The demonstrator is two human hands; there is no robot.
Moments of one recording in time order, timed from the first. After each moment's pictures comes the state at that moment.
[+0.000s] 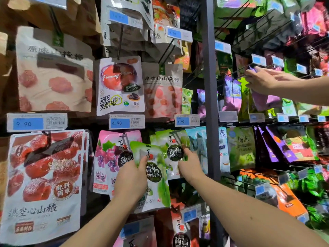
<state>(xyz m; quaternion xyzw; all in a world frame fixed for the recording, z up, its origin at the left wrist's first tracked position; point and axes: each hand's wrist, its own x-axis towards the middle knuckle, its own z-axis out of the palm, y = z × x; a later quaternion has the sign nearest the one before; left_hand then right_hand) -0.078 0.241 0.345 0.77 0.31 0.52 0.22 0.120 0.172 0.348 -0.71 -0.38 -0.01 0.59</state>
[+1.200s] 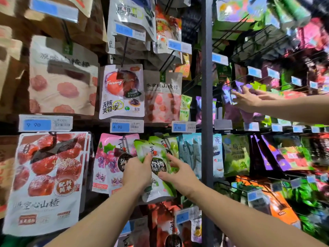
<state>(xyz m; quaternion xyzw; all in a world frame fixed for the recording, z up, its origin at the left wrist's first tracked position) -0.061 0.211 0.374 0.72 0.35 0.52 0.31 0.063 0.114 0.354 -0.64 -0.52 0.07 0.56</state>
